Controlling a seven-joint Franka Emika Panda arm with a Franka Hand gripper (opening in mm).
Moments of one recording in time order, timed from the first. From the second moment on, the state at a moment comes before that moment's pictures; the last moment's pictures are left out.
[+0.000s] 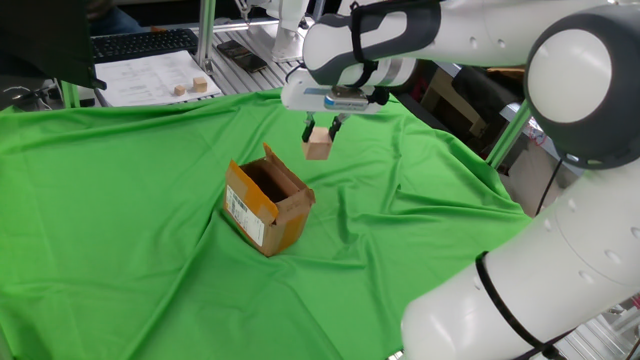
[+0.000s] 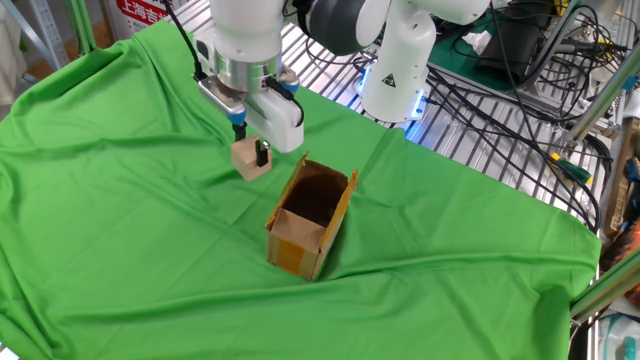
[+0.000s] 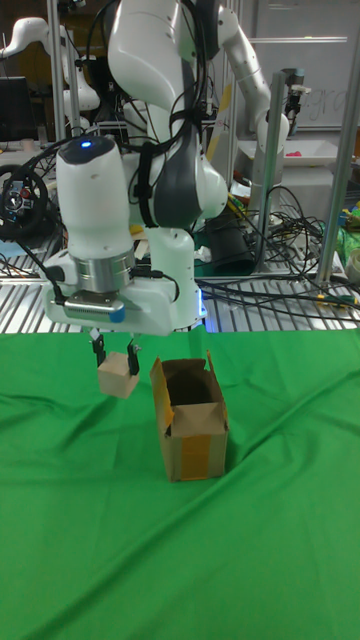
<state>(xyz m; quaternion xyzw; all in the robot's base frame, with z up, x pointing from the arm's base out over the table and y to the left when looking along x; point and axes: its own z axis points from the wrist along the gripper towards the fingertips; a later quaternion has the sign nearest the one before) 0.484 -0.087 0.252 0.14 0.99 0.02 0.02</state>
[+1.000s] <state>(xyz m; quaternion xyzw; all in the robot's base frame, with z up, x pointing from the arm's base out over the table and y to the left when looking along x) 0.478 -0.027 0.274 0.17 0.99 0.02 0.01</state>
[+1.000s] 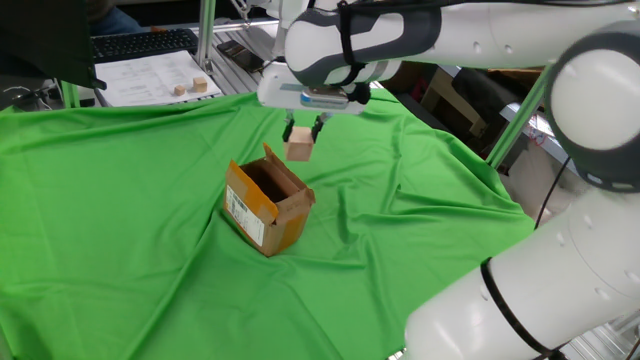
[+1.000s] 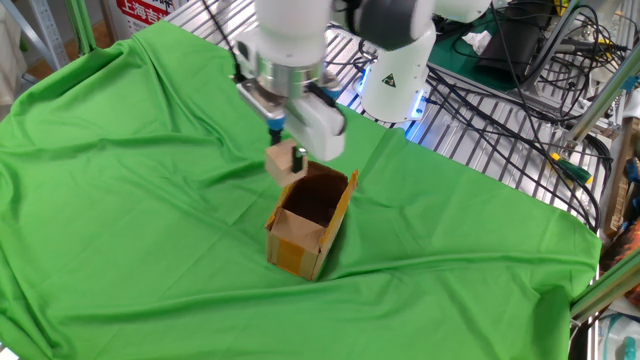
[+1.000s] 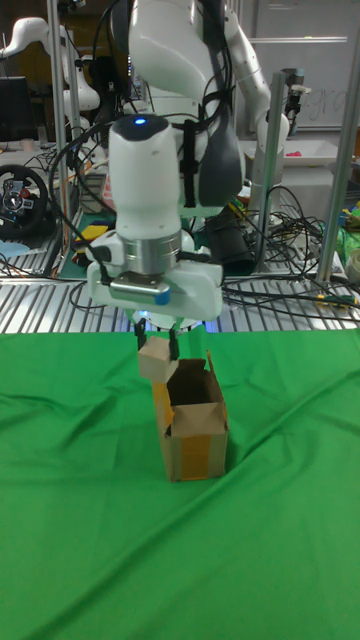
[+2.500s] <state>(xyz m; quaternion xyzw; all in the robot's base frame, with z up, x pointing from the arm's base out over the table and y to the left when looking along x) 0.453 0.095 0.280 0.26 0.97 0.03 0.01</state>
